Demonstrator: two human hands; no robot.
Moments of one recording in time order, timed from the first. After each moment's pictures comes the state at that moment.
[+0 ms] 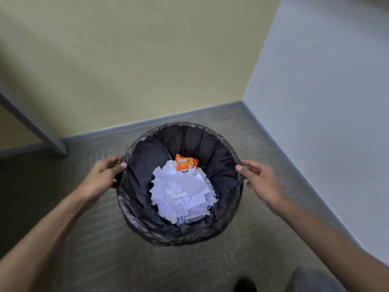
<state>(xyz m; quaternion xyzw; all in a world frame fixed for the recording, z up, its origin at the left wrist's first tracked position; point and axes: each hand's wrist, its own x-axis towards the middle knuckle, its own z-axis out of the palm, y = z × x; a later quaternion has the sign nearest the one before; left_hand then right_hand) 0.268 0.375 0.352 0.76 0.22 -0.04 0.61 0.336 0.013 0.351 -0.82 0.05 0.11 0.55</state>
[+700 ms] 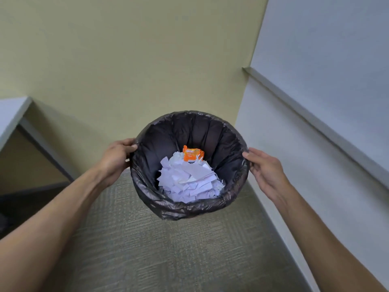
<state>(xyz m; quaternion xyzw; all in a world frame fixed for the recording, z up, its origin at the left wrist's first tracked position) 0.354 0.234 0.693 0.69 0.20 0.05 0.69 0.431 -0.120 0.688 -0.61 0.11 0.12 0.78</state>
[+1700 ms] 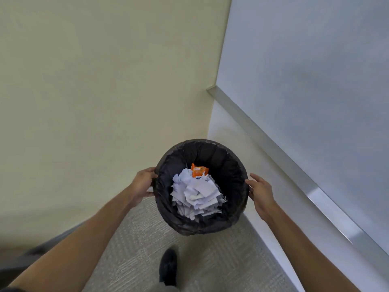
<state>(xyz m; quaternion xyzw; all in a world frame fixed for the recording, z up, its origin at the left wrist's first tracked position) 0.753 0.190 0.705 0.70 0.27 -0.23 0.62 0.733 -0.140 0.684 -0.64 0.37 0.08 0.67</state>
